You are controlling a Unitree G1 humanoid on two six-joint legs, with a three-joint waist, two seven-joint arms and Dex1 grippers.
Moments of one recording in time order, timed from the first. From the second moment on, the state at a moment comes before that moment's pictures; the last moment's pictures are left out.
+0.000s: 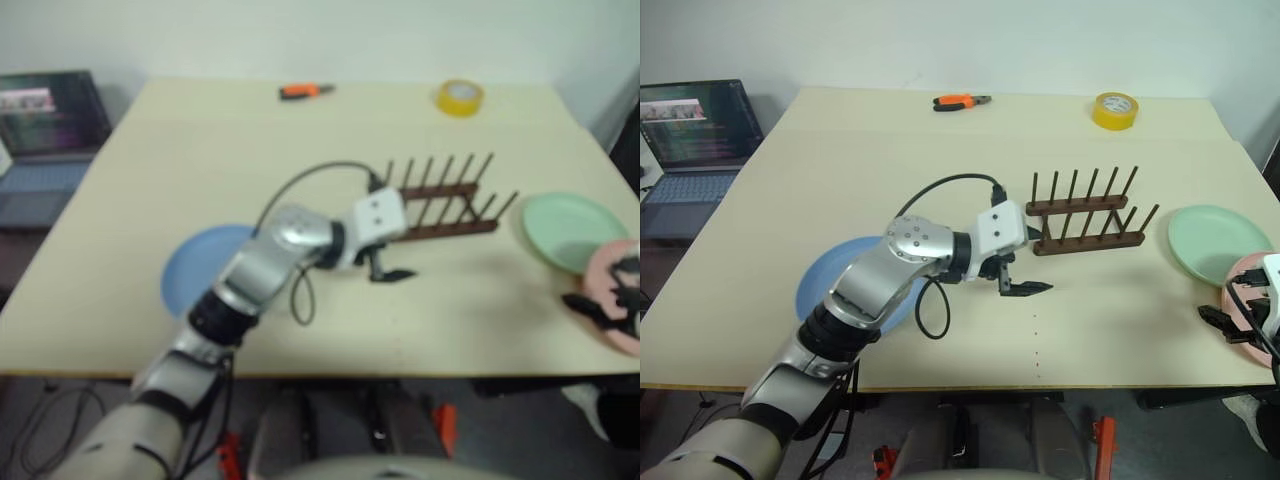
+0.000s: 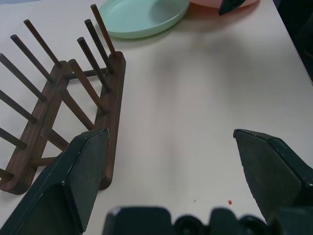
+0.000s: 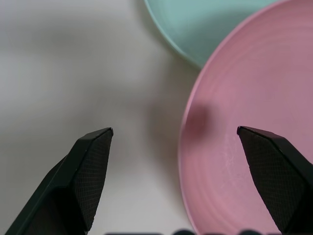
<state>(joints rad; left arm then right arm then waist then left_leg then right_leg) -0.78 0.37 -0.49 -0.16 -0.13 0.65 -0.90 0.09 -0.92 -0.55 -0.34 0.41 1.22 0.53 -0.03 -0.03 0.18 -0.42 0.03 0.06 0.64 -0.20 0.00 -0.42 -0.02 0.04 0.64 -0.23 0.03</state>
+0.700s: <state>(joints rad) -0.77 0.38 -0.48 -0.16 -0.13 0.65 -0.88 0.11 -0.96 -0.49 -0.29 0.33 1.12 0.54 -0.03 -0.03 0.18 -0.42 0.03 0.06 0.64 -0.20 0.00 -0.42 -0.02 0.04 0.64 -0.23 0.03</state>
